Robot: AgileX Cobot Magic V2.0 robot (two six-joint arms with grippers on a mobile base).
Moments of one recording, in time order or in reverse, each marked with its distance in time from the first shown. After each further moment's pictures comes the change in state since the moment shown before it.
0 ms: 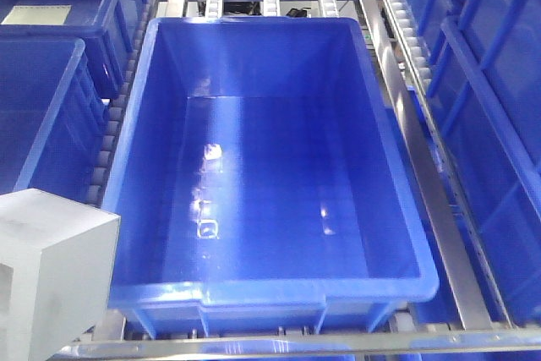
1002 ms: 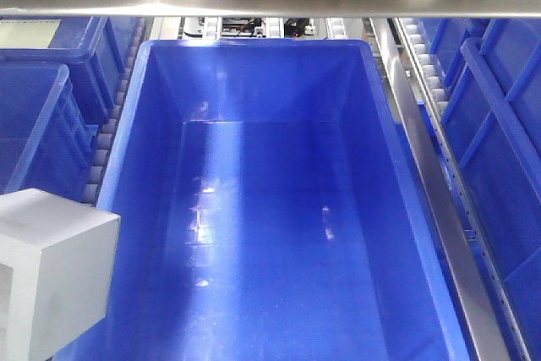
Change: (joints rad) left arm 0.000 0.000 0.000 0.000 0.000 0.000; right arm 0.000 0.000 0.000 0.000 0.000 0.000
